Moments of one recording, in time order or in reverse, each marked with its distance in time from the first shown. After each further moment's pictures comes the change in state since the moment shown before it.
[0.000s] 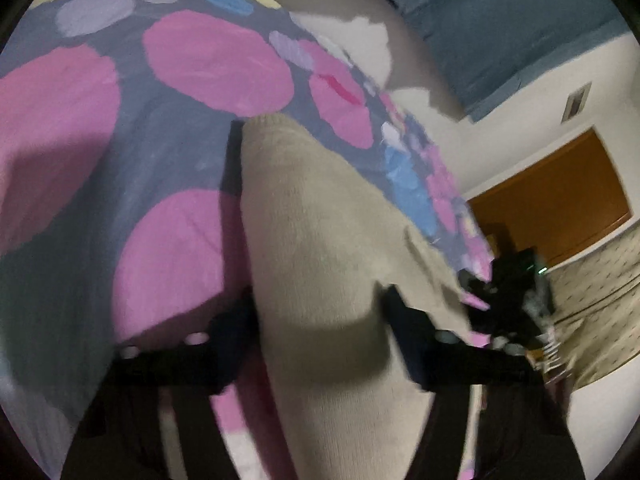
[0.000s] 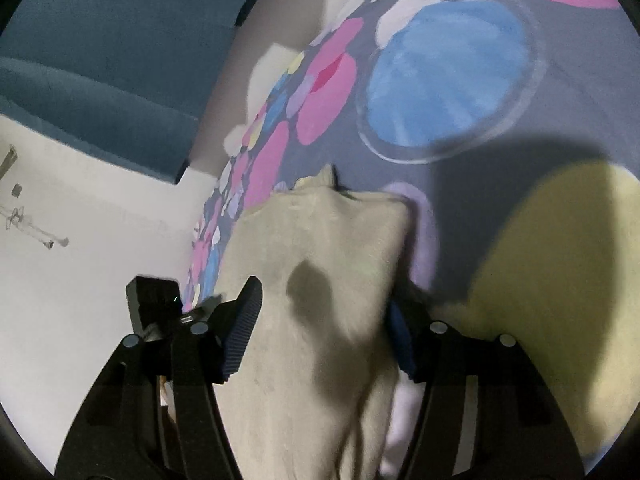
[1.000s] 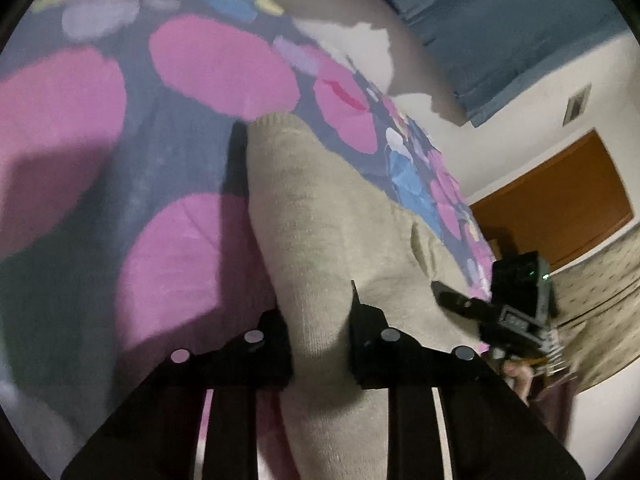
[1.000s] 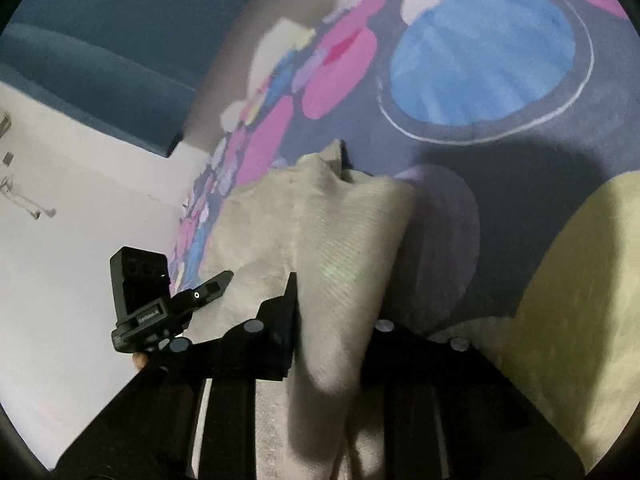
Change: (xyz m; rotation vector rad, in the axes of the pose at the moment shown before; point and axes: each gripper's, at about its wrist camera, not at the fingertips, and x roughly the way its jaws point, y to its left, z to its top) left arm -0.015 -0.008 -0.007 0.015 -0.050 0.017; right arm 0.007 0.019 -0.017 -0.080 0.001 -0.033
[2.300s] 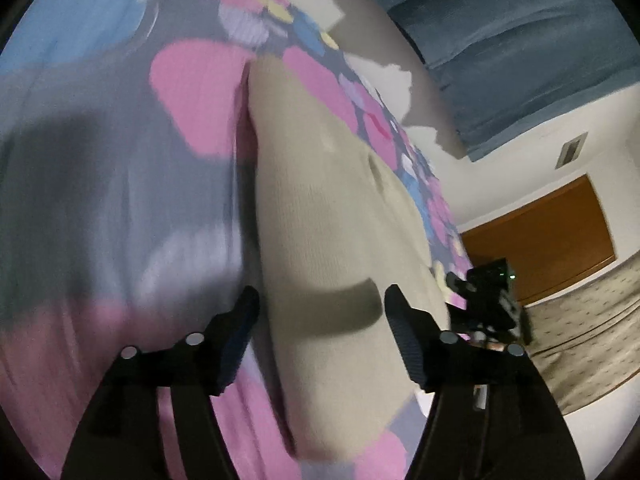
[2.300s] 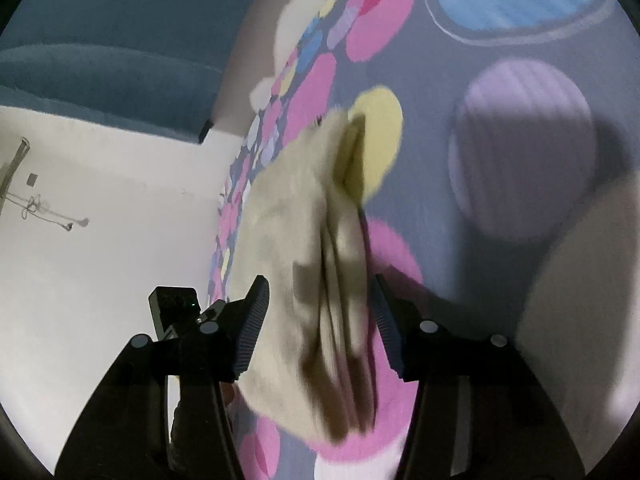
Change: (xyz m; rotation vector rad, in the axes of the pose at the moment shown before) left arm -0.107 0.073 -0.061 -0.179 -0.029 -0.082; right arm 0.013 0.029 -0.047 0.117 0.111 0.119
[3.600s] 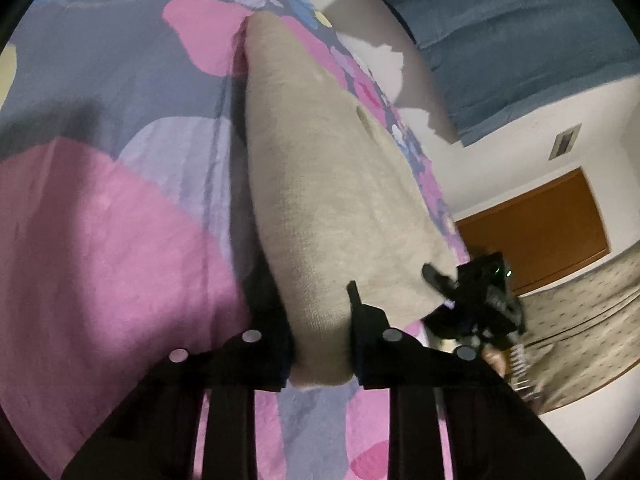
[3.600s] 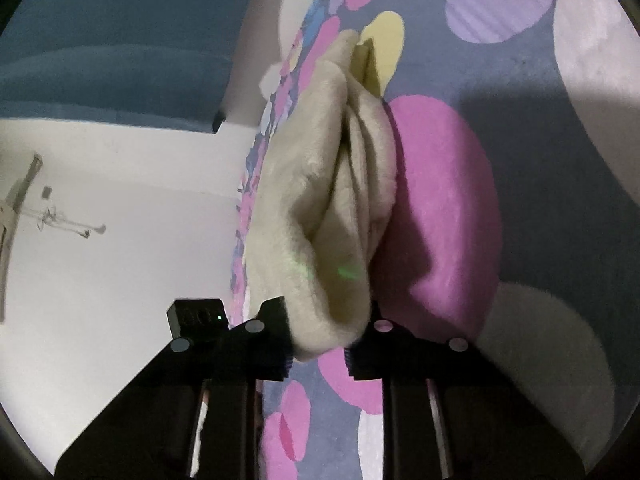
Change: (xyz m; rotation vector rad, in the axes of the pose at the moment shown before) left arm 0.005 -0.005 -0.040 -0.008 0.026 -0.036; right arm 0.004 0.013 -0.072 0.070 -0.035 0.071
